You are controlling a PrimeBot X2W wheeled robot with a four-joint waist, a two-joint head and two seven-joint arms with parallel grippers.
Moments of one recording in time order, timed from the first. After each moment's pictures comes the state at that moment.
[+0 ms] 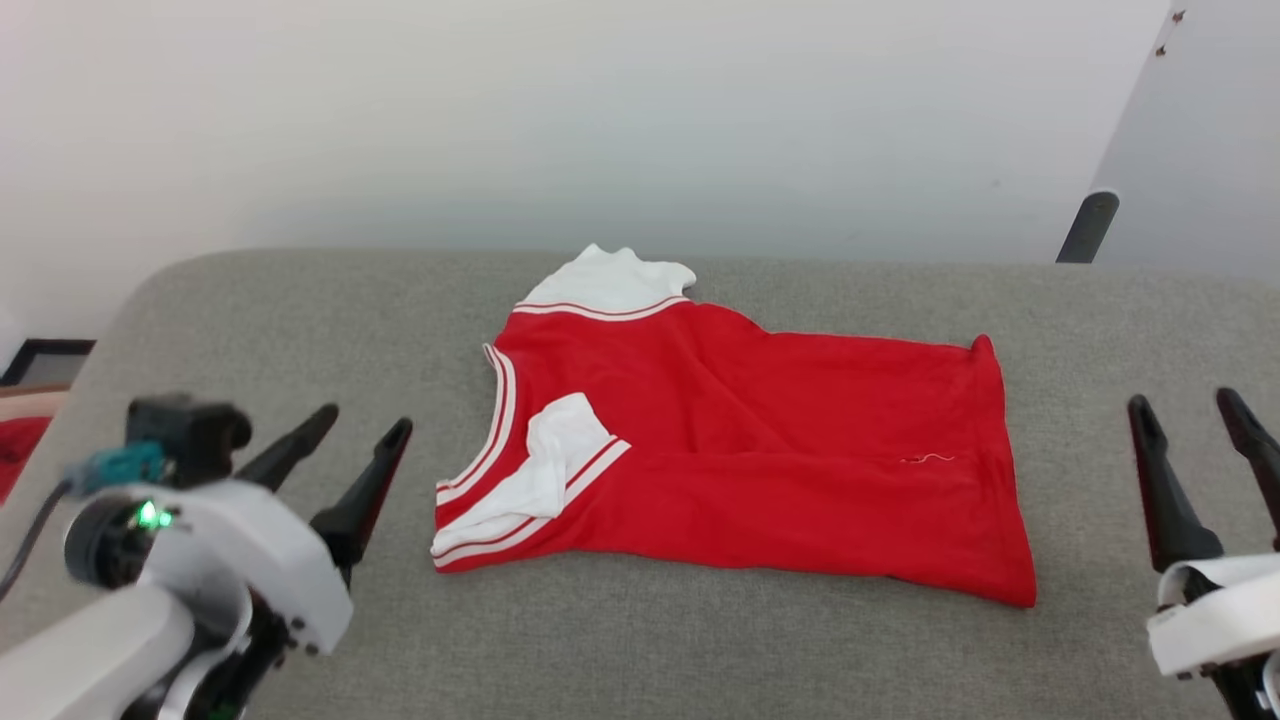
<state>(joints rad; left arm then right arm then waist) -0.63 0.98 -1.01 -0.08 -1.25 0.27 -0.13 -0.05 -0.22 -0.08 -0.19 0.33 0.13 0.09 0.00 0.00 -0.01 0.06</state>
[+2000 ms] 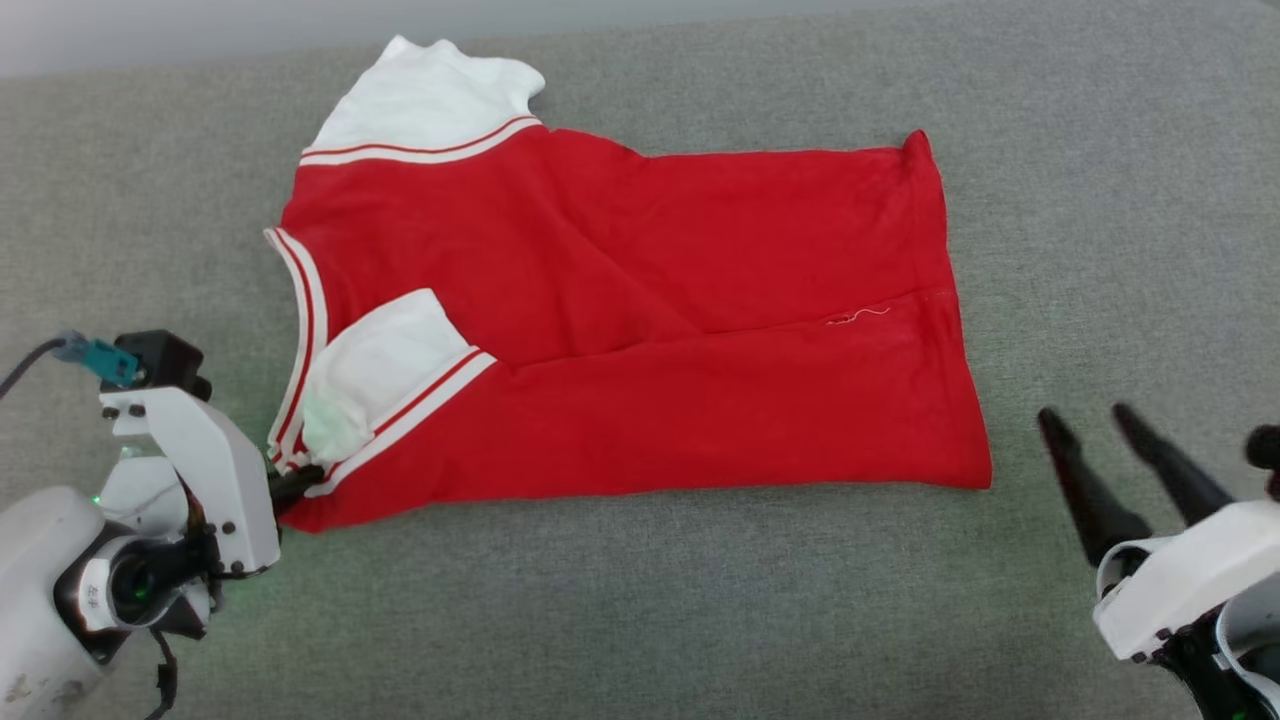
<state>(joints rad) -0.72 0.91 -0.99 0.26 -1.47 0.17 0.41 -0.10 -0.16 -0.06 -0.23 0.44 0.13 0.38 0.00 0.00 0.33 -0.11</state>
